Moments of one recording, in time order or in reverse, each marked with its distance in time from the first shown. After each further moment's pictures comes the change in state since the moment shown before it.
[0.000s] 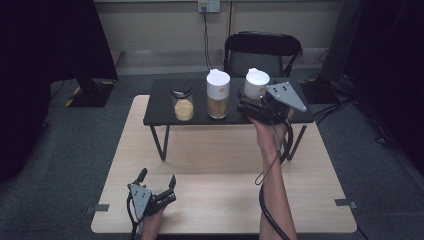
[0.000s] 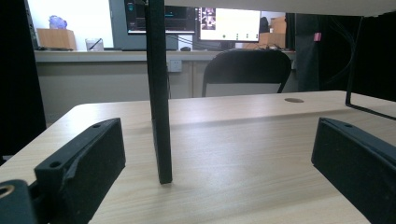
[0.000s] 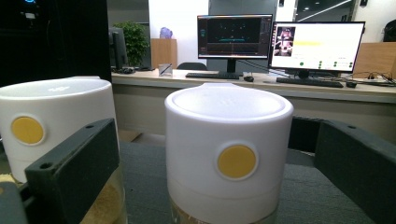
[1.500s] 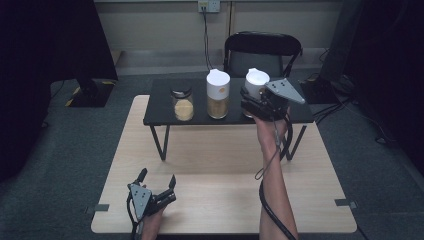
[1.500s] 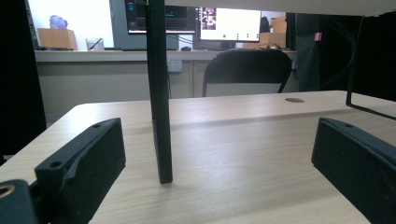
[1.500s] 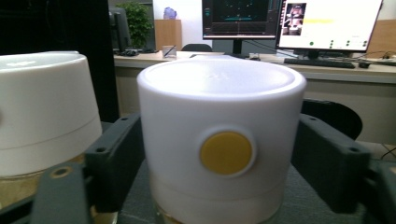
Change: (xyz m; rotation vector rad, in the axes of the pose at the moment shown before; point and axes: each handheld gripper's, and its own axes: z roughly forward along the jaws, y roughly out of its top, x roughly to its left) left arm 0.000 0.000 0.000 0.000 0.002 -0.001; right arm -0.009 -0.006 0.017 0.086 0.018 0.009
